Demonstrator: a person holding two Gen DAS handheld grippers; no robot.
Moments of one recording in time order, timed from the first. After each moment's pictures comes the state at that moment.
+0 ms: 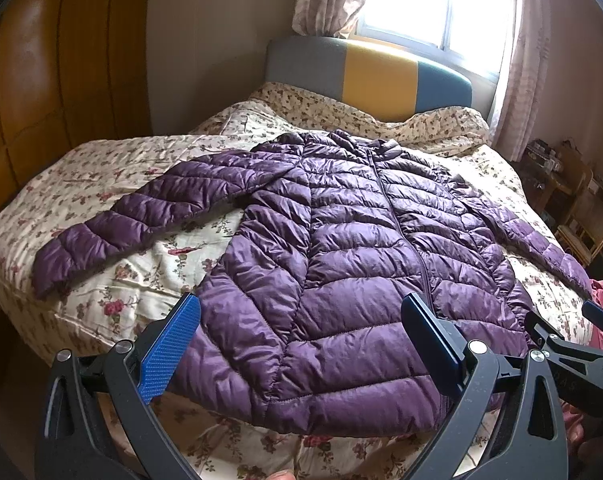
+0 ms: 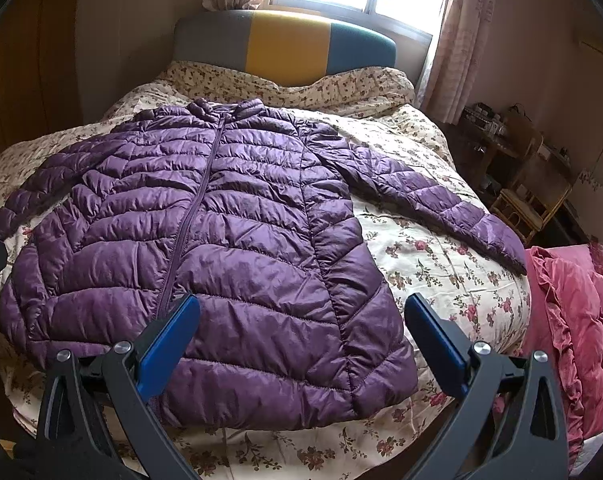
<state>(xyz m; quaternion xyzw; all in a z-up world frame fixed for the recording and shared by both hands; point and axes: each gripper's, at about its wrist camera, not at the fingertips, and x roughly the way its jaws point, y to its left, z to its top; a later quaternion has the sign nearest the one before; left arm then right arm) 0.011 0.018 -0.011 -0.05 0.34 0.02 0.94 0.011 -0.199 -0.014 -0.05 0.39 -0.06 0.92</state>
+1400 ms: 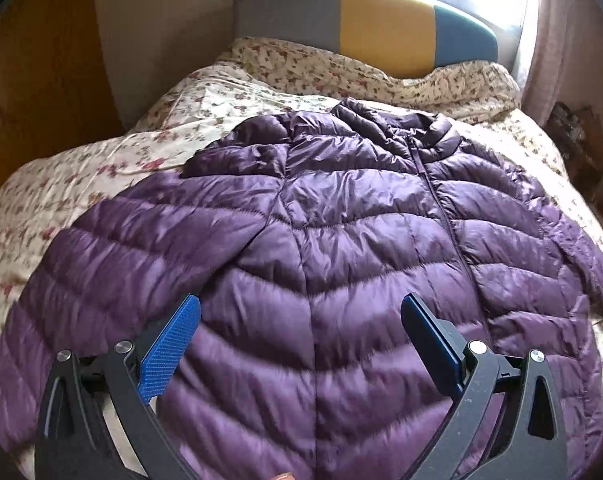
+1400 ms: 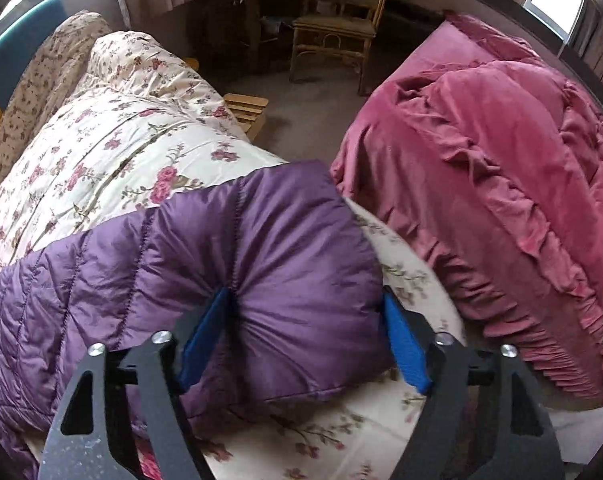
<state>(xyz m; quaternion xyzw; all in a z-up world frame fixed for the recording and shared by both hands) 0.295 0.024 -0.080 -0.01 0.42 0.01 0.91 0.184 -0.637 -0.097 0.24 0.48 -0.40 0.75</state>
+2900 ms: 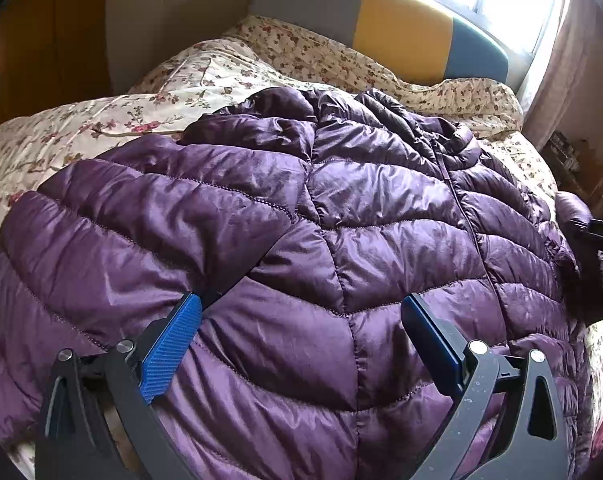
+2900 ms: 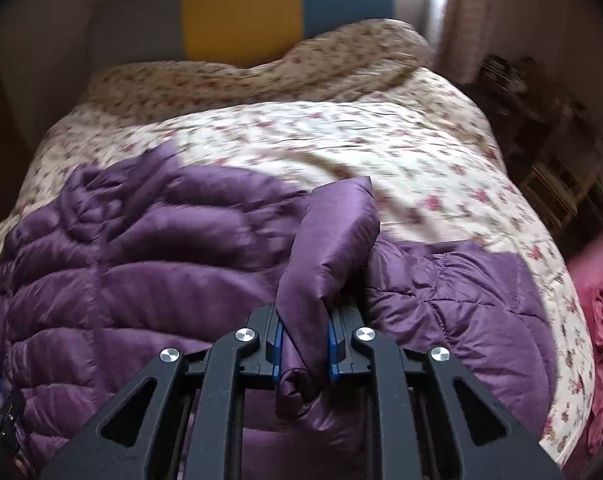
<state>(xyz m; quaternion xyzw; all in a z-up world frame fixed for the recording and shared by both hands) 0.310 0.062 -0.107 -0.09 0.43 -0.02 0.90 0.380 -0.247 -0.058 0.01 0.45 -0.07 0.89</state>
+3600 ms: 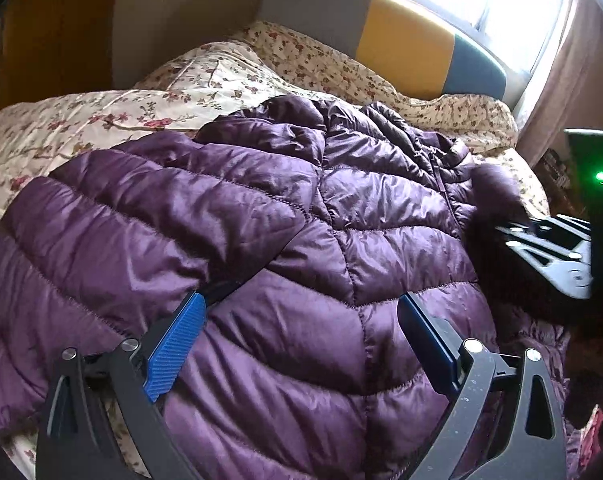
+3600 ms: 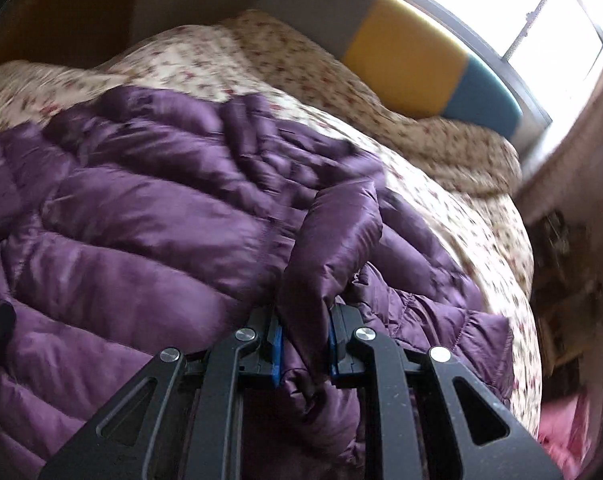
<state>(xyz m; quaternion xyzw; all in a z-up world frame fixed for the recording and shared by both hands) 0.297 0.080 -0.103 -0.12 0.41 -0.03 0.90 0.372 -0.072 -0.094 -0.24 0.41 0.06 0.88</state>
